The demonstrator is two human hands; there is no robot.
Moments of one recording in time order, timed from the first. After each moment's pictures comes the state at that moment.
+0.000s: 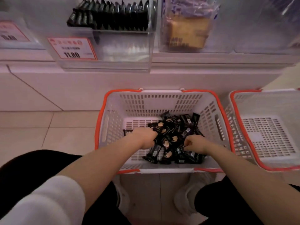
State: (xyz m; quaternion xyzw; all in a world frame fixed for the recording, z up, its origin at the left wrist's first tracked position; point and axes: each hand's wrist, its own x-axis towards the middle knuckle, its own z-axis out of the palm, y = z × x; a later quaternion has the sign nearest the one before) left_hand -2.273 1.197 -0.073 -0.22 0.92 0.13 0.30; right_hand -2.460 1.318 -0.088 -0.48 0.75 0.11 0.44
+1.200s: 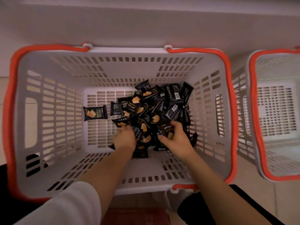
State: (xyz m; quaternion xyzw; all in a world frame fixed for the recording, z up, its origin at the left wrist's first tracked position) left_hand -2.322 1.246 -0.264 -0.53 0.73 0.24 0.34; right_hand -2.470 1.331 -0.185 -0.22 0.79 -0.21 0.54
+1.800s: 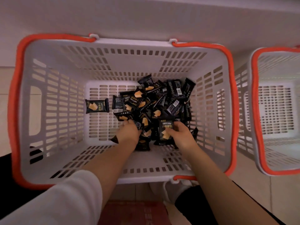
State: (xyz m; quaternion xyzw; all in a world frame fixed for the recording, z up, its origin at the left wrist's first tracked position) left_hand -2.326 1.253 -0.265 -0.56 0.72 0.28 0.31; right_hand -2.471 1.336 -0.189 -0.09 0.79 -0.26 0.56
